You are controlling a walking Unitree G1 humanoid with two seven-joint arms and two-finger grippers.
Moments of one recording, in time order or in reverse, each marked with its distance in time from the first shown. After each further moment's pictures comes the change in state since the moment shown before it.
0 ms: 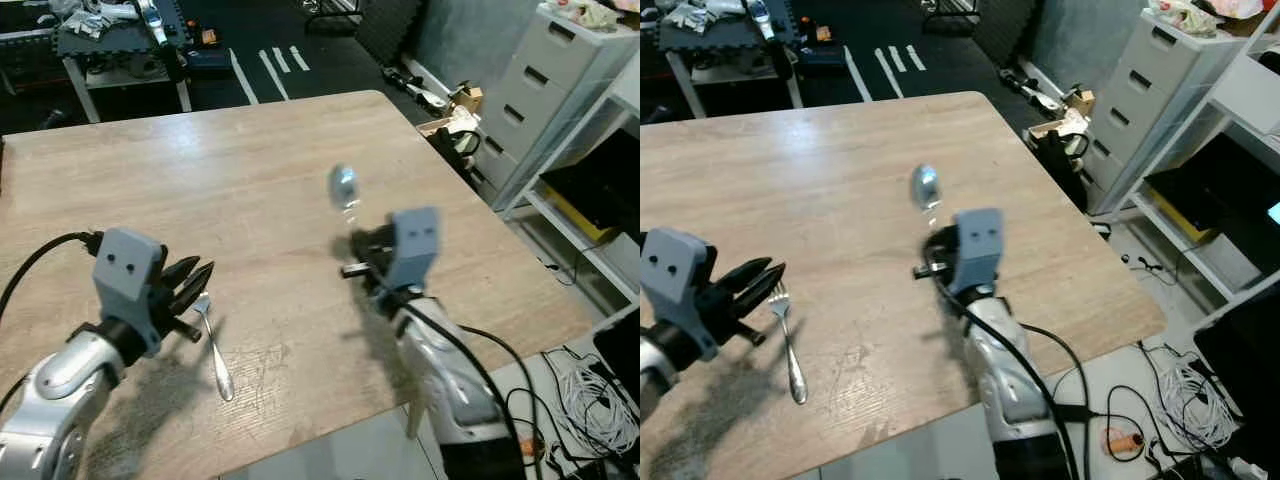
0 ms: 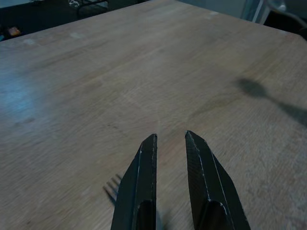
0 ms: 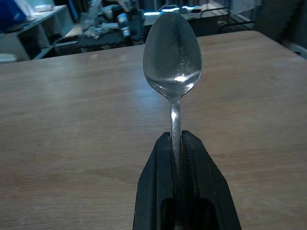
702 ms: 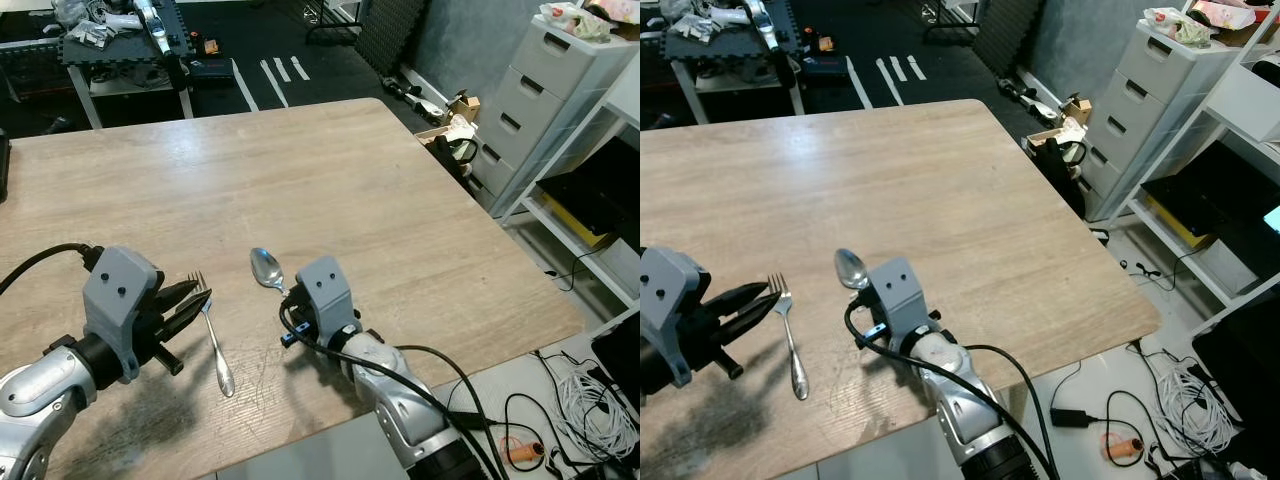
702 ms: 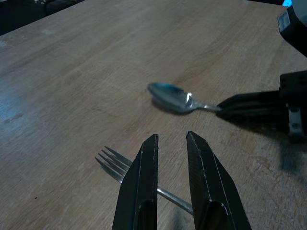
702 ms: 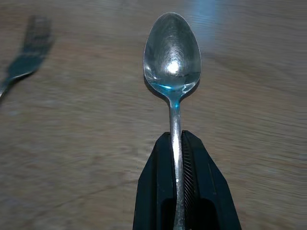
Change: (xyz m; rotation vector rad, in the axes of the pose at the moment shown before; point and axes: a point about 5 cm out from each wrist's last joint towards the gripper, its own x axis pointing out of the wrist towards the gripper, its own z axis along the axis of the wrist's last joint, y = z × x) left arm -0.025 0.007 0.000 0.093 0.079 -0.148; right arm 0.002 0.048 -0.074 -0.180 0.433 0.253
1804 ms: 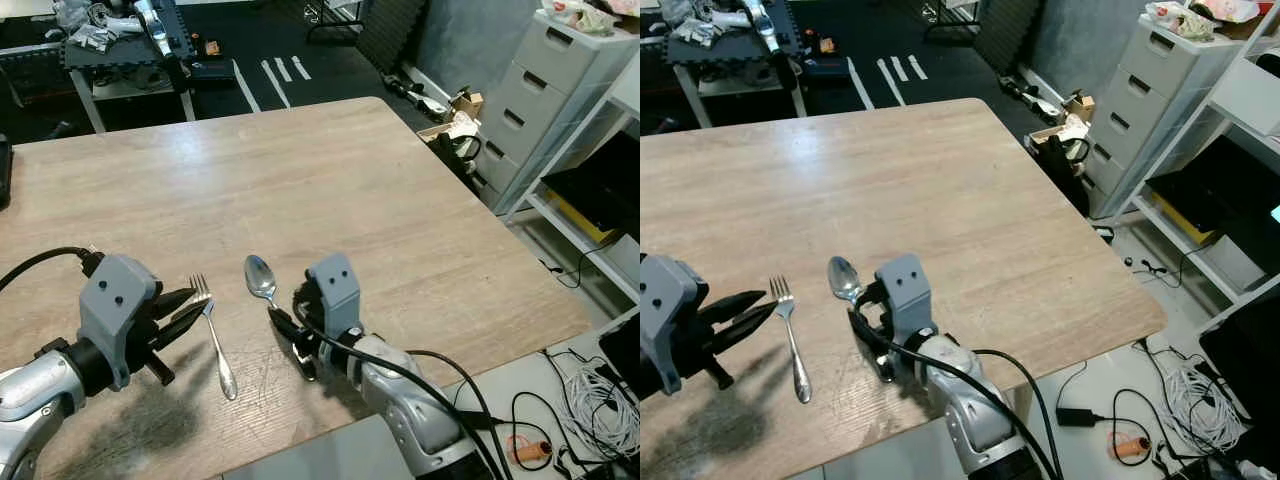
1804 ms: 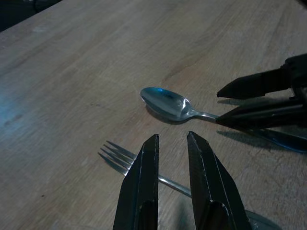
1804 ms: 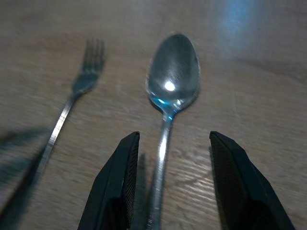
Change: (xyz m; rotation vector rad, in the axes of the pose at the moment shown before) left arm -0.006 0.001 -0.002 0.046 0.028 -0.047; right arm -0.011 0.018 0.008 0.098 -0.051 0.148
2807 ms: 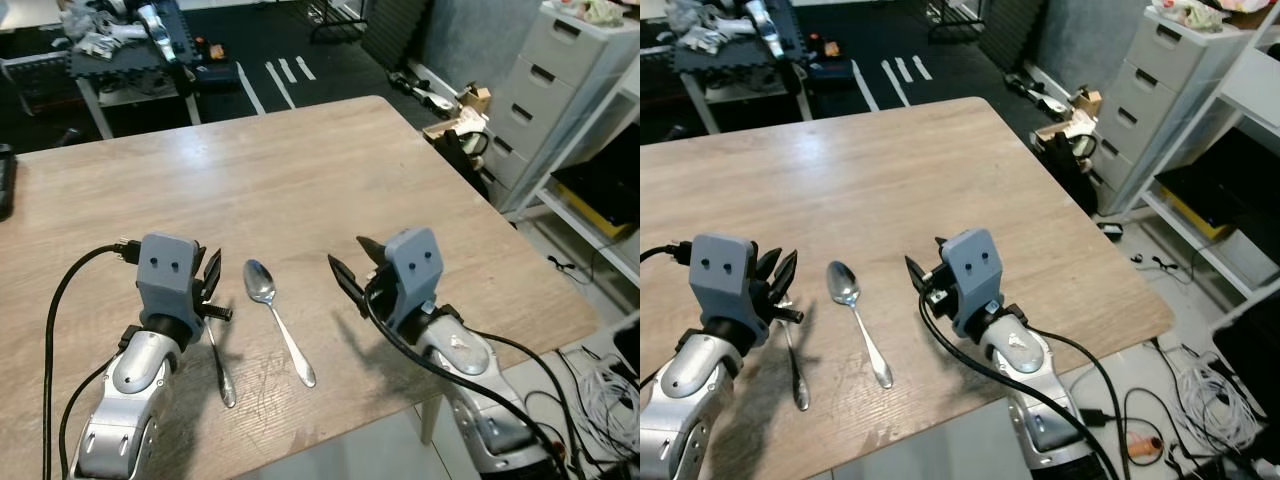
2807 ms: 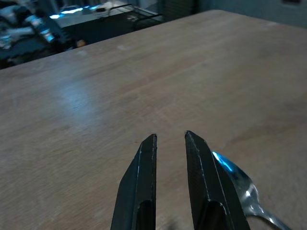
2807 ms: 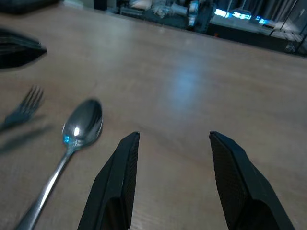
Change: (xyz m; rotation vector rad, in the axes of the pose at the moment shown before) left arm 0.060 -0.015 -0.010 -0.128 -0.130 0.458; right arm -0.059 -0.056 0.040 -0.316 -0.256 -0.101
